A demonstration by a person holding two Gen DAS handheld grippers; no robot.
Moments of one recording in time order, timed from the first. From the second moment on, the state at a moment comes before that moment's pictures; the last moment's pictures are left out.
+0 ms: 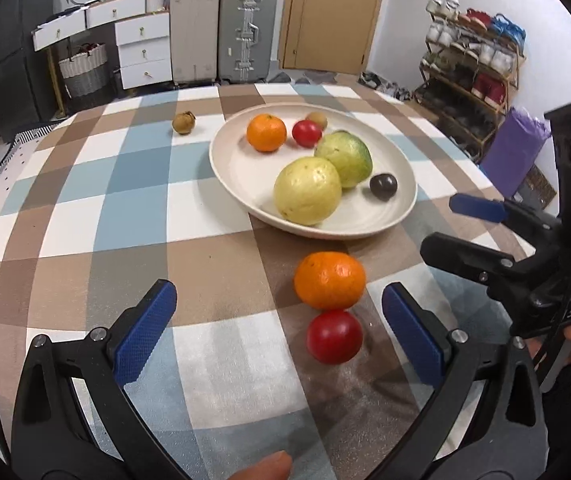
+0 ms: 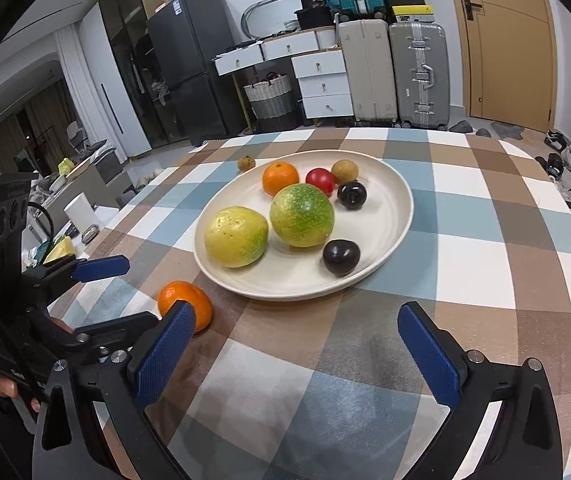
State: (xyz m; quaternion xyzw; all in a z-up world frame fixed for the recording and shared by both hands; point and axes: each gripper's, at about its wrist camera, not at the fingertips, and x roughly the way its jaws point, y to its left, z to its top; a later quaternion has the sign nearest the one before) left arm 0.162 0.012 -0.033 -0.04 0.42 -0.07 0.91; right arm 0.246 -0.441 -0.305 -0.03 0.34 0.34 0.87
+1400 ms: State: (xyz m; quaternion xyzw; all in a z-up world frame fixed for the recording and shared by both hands) left arm 0.159 0.030 -0.029 -0.05 0.41 -0.11 0.91; right arm 0.246 -0.435 -0.312 -0.03 0.36 0.35 0.87
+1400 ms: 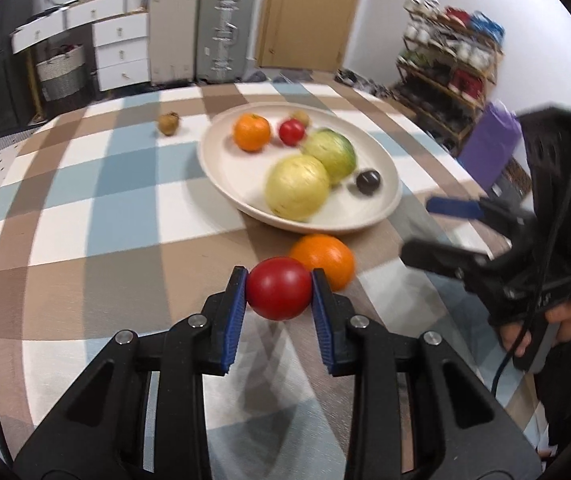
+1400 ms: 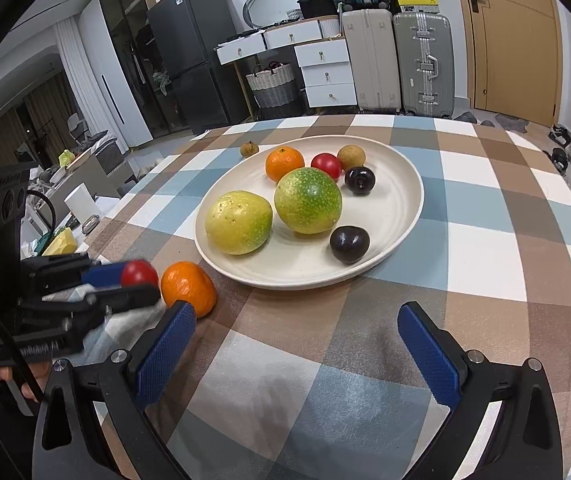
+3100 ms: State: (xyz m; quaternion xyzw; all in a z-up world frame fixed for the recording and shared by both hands) left arm 0.167 0.058 -0.032 -0.08 0.40 -0.04 0.91; right arm 0.228 -0.385 -0.311 -0.09 0.34 0.43 0.83
